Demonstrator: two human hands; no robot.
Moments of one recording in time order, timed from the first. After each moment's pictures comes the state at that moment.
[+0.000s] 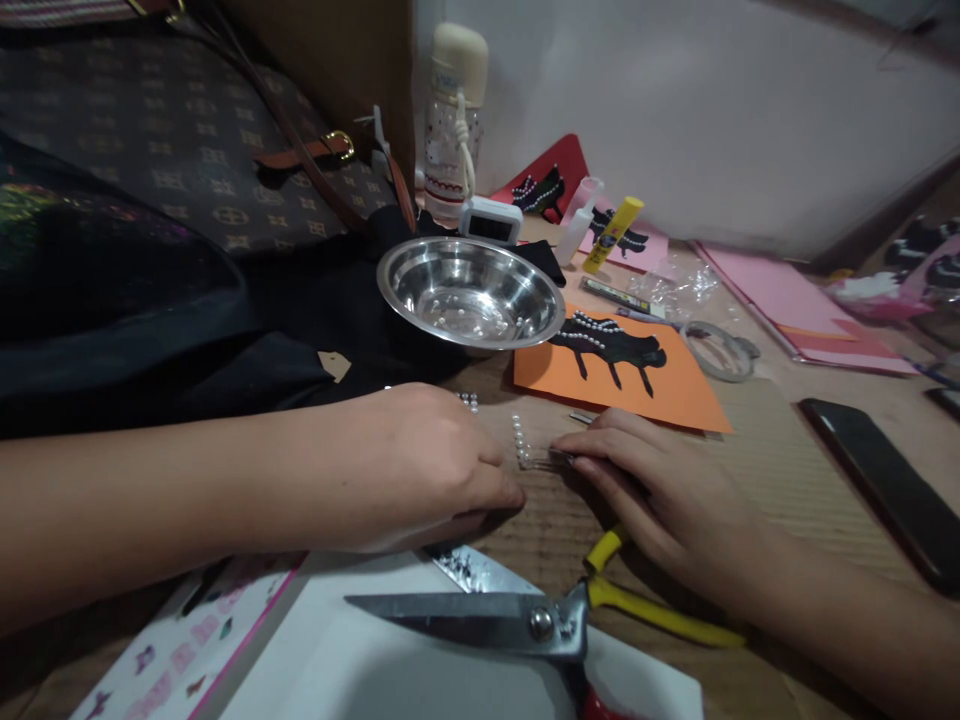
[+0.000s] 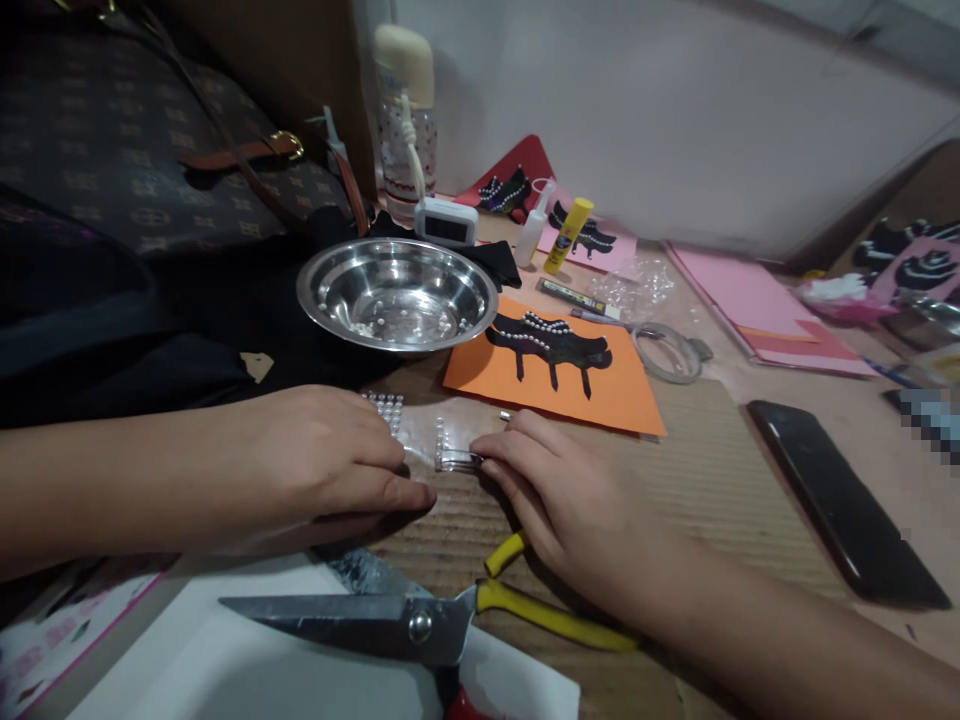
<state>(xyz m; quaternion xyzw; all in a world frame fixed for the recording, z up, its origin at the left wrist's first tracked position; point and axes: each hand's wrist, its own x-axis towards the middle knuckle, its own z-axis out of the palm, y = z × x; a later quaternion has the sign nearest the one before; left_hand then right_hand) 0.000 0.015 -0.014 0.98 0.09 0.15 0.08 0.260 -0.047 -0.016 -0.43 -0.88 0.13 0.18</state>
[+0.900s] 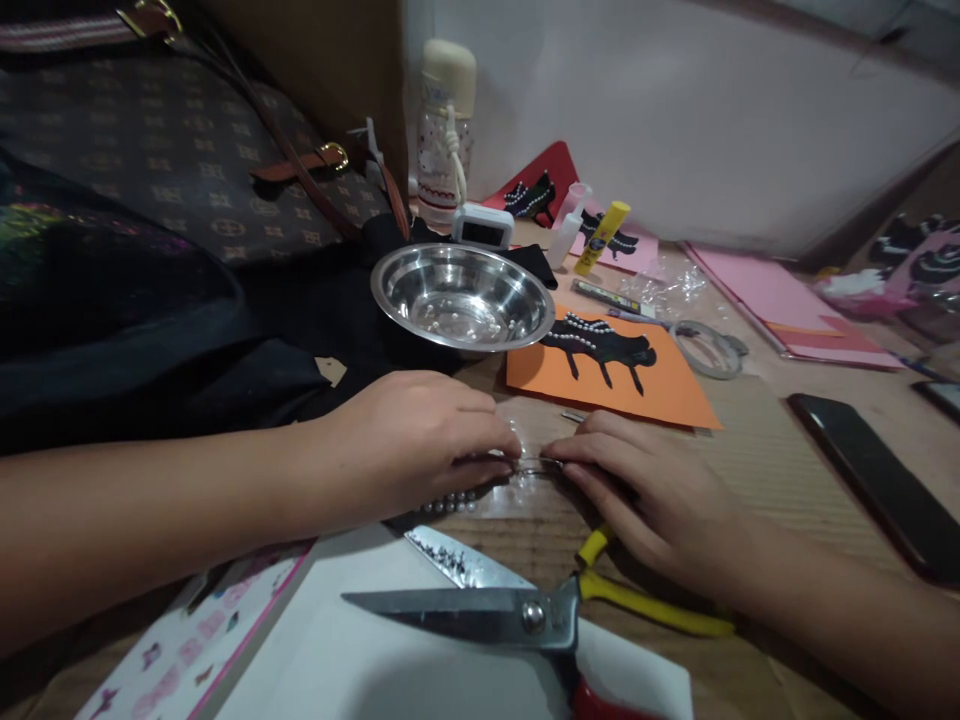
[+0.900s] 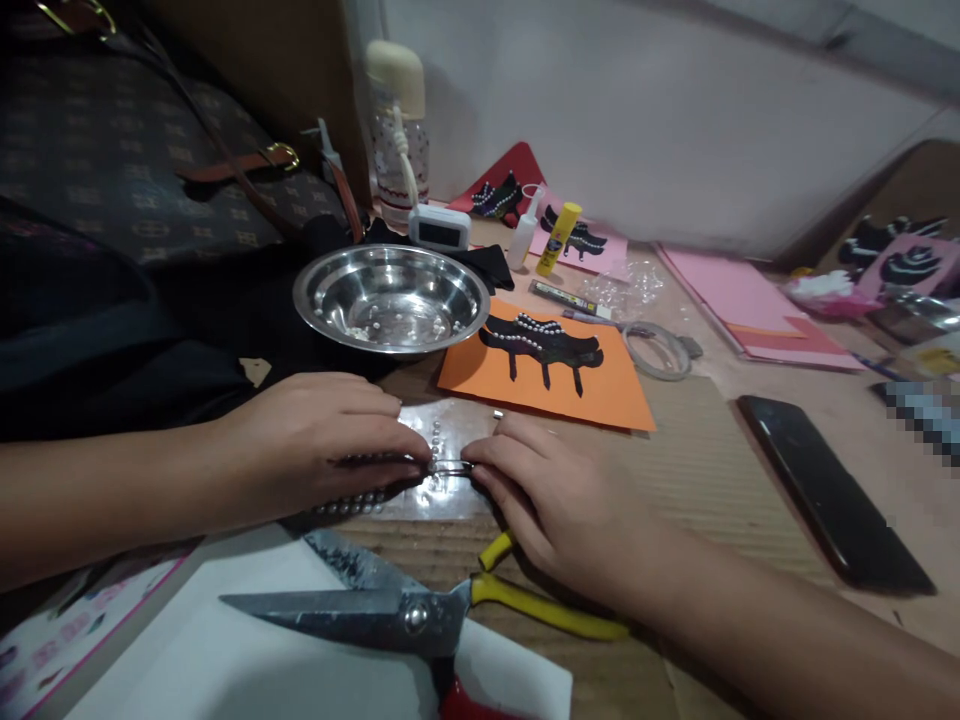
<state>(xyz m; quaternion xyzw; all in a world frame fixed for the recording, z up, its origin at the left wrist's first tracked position) 0.007 0.020 -0.021 0.95 0.16 0.24 0.09 0.262 -0.048 -0.015 -0.42 -0.88 0.16 0.16</state>
